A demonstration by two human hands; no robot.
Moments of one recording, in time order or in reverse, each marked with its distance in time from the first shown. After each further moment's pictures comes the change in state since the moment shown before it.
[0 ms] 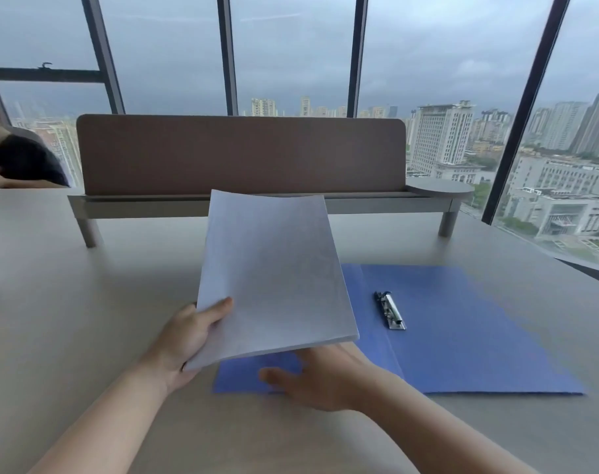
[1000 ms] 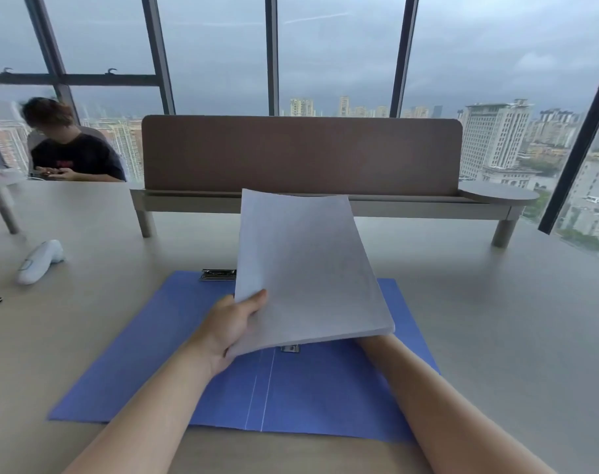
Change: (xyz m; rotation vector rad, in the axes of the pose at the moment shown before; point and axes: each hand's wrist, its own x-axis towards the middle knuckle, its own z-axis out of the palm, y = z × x) left_hand 0.000 0.009 -0.015 0.125 0.093 -0.006; right_hand 0.072 0.022 0.019 0.971 0.204 0.466
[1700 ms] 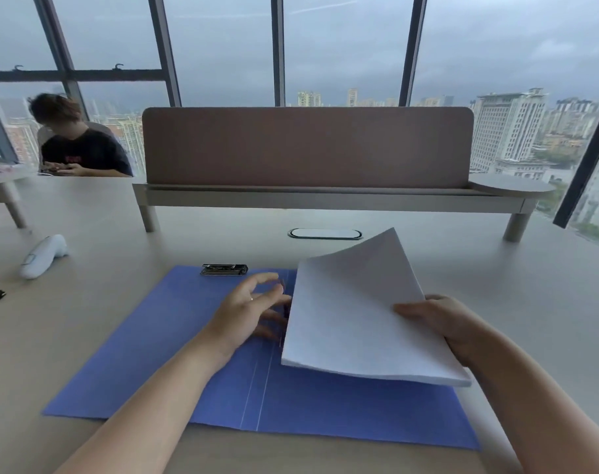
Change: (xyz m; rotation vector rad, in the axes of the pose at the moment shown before) left_hand 0.007 -0.004 0.009 0.246 -0.056 0.146; right_hand 0.004 0.005 -0.098 0.196 -0.084 0.191
